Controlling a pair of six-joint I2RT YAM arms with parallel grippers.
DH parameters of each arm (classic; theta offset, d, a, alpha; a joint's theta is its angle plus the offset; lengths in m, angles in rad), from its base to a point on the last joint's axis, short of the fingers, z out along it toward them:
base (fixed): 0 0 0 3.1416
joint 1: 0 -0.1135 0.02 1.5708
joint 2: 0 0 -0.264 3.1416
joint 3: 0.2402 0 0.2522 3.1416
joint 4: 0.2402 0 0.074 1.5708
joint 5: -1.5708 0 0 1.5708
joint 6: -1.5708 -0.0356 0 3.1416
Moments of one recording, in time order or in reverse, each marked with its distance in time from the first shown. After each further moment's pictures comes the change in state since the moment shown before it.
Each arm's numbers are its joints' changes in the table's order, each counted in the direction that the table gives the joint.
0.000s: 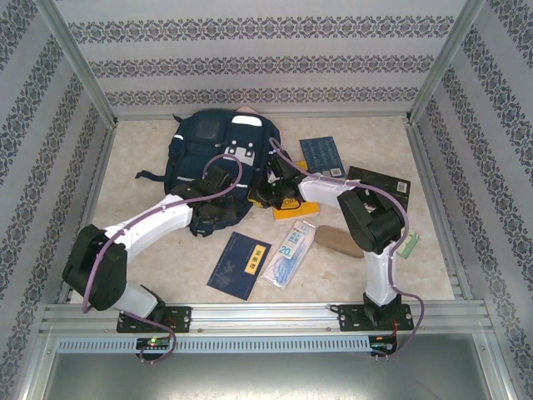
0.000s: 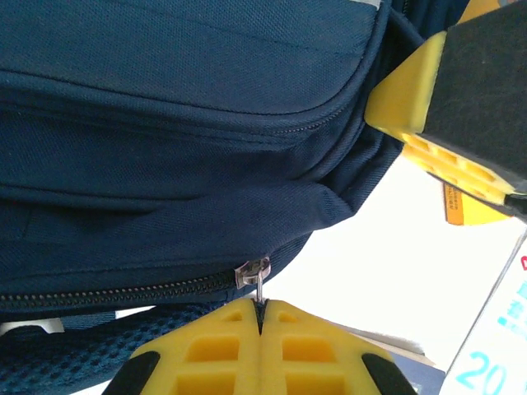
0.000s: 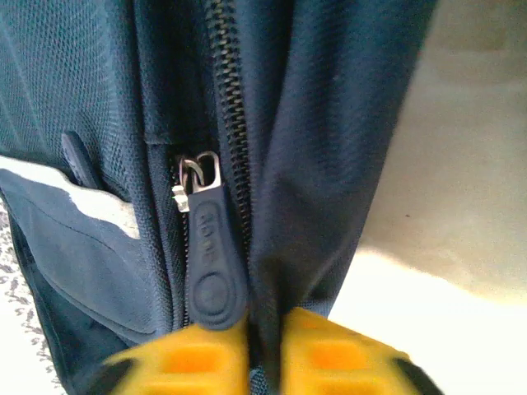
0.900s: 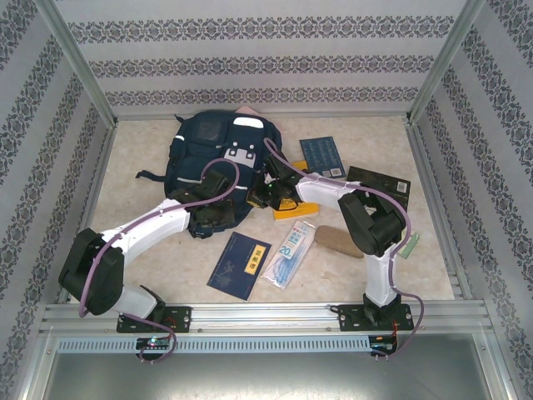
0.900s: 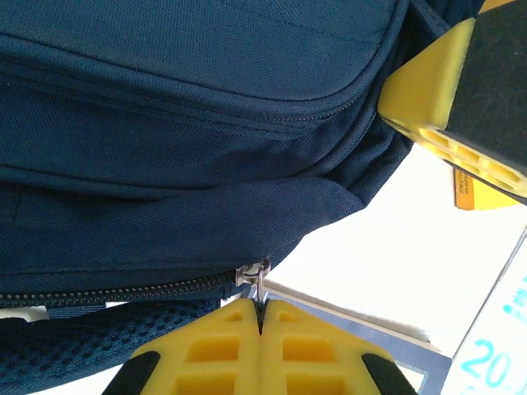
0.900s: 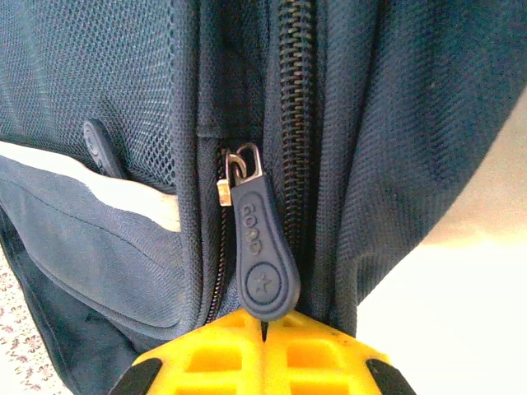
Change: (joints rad) left arm 0.000 -0.034 -0.049 -0.027 -0.022 0.026; right arm -0.026 -0.024 0.021 0.063 -0.059 0.045
